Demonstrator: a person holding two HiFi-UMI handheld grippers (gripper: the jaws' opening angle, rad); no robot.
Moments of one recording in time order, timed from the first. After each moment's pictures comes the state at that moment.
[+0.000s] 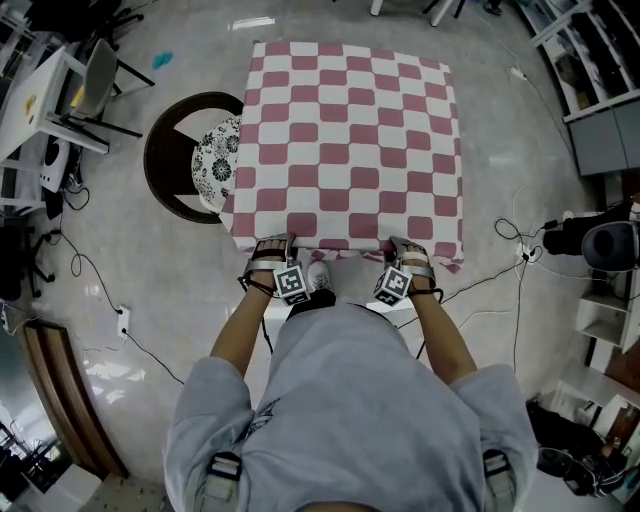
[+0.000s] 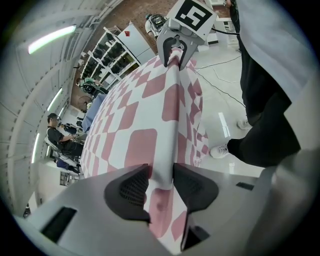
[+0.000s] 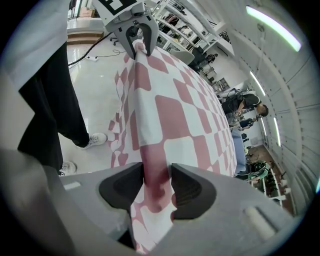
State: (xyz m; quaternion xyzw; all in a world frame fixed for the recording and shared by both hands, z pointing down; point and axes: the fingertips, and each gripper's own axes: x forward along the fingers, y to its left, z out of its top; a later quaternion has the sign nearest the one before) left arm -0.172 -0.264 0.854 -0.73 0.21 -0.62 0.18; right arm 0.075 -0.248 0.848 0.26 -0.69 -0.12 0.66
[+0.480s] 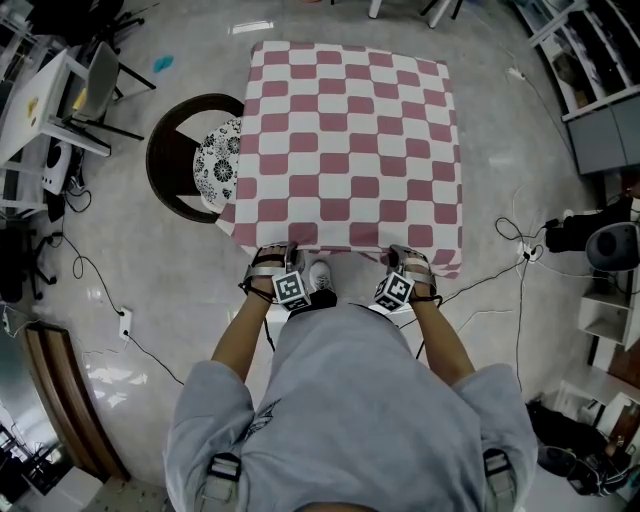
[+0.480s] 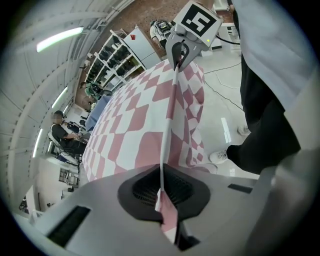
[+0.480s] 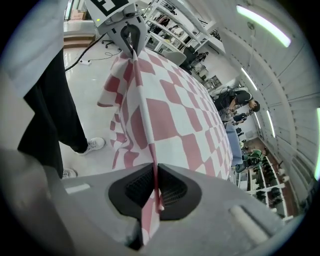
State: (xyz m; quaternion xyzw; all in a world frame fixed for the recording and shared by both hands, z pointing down) left arm -0.164 -0.260 0.817 -0.76 0.23 -0.59 0.17; right arm 0.082 -0.241 0.836 0.31 -0.69 -0.10 0.65
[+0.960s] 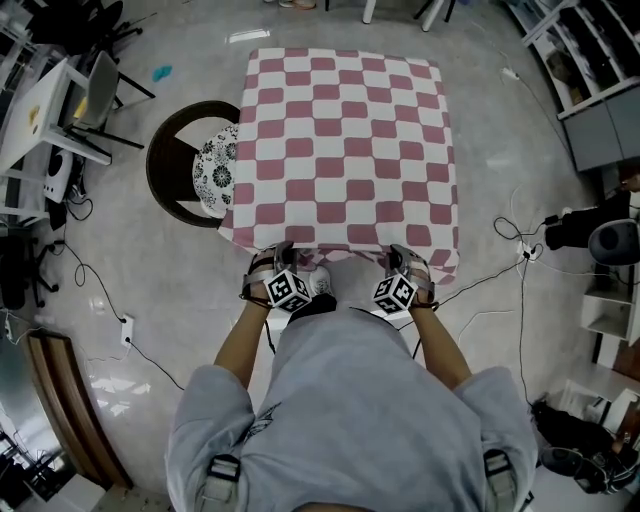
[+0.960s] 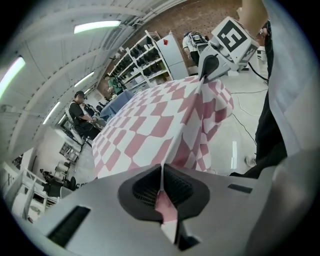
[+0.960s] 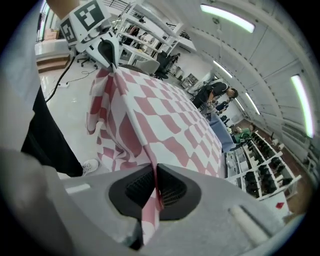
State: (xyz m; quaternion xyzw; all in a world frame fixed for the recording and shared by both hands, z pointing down) left arm -0.177 -0.269 0.778 -0.77 0.34 -0.53 0.08; right arm 0.072 -0.243 0.782 0.41 -0.71 -0.04 0.57
